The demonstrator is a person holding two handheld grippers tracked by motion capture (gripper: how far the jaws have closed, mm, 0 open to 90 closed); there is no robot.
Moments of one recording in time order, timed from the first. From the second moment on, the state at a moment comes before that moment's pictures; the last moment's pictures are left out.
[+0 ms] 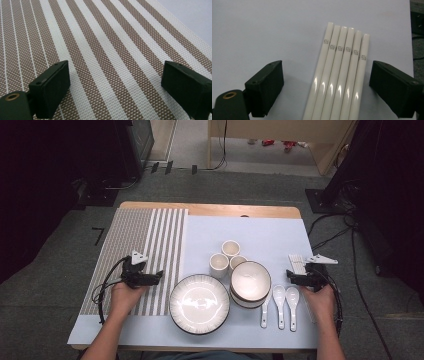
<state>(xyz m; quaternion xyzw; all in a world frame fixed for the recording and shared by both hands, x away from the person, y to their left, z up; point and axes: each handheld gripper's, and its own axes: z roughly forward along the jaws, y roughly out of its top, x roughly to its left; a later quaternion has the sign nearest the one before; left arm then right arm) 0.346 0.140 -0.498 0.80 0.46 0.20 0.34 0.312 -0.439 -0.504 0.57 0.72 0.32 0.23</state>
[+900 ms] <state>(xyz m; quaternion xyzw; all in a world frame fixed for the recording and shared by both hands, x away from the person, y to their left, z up) 0.353 0.144 -0.492 0.80 0.46 0.17 0.33 0.312 -0.441 -0.500 0.58 0.72 0.31 0.23</state>
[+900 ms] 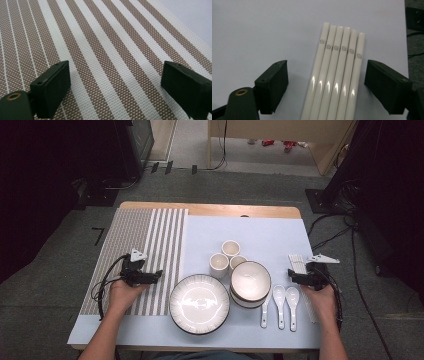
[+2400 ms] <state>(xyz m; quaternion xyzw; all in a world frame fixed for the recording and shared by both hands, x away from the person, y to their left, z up) 0.338 0.133 -0.455 0.81 0.41 0.10 0.40 0.274 -0.422 -0.455 0.54 0.73 0.37 0.21</state>
